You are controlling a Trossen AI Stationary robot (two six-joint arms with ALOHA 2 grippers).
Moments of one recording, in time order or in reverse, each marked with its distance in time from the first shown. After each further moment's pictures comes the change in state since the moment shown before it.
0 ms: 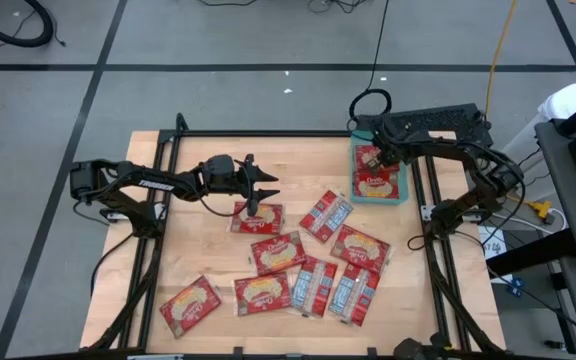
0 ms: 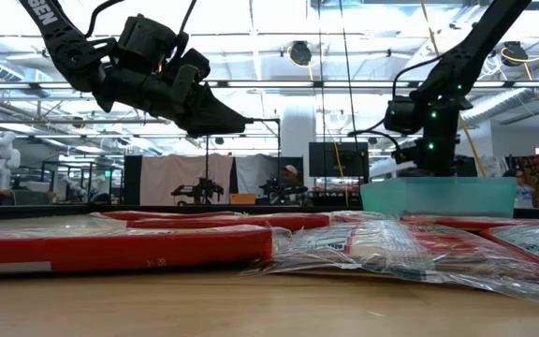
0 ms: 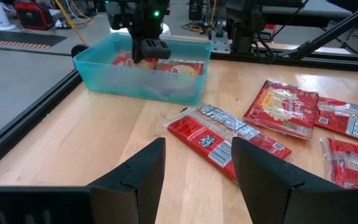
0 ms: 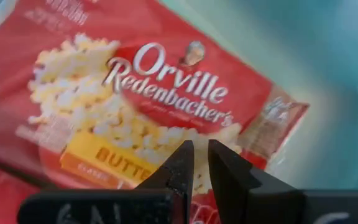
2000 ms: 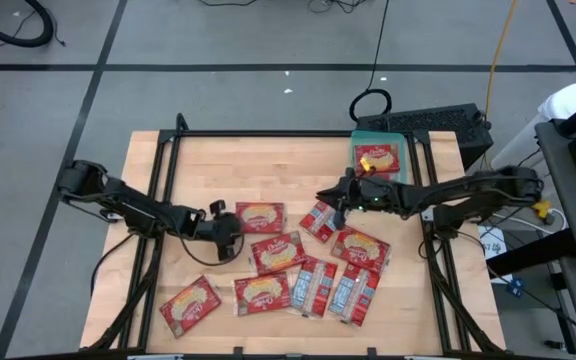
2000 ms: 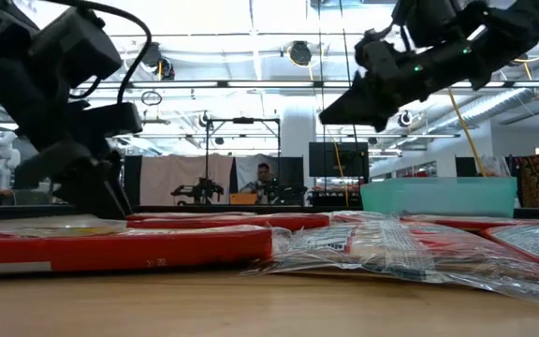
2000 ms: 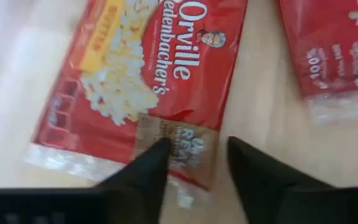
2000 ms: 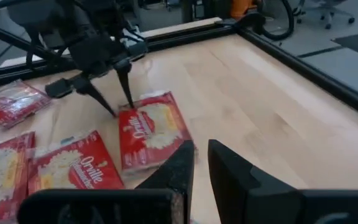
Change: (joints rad) left arm -0.528 -0.082 -0.148 -0.680 -0.579 -0.302; right arm 0.834 -0.183 -0.231 0.955 -0.158 0.182
